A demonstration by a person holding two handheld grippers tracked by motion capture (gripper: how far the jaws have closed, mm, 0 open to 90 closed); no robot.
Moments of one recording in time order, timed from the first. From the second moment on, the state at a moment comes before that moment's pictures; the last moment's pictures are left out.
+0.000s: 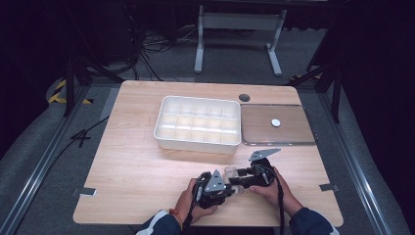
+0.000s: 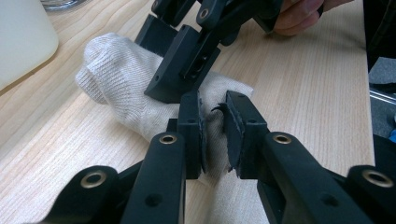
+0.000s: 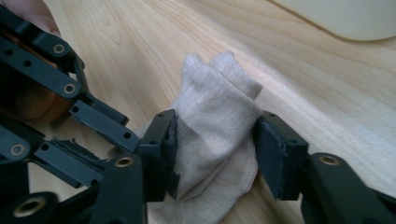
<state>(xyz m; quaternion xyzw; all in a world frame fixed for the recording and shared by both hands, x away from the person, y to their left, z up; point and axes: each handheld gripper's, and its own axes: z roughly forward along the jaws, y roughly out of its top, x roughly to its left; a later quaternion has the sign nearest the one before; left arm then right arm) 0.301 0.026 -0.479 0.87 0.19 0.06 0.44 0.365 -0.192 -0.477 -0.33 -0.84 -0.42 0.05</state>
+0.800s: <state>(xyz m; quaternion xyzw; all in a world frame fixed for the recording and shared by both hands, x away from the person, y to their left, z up) 0.294 0.160 -0.454 0.89 0.27 0.10 0.36 0.350 -0.190 -0.464 -0.29 -0.86 -0.42 0.01</state>
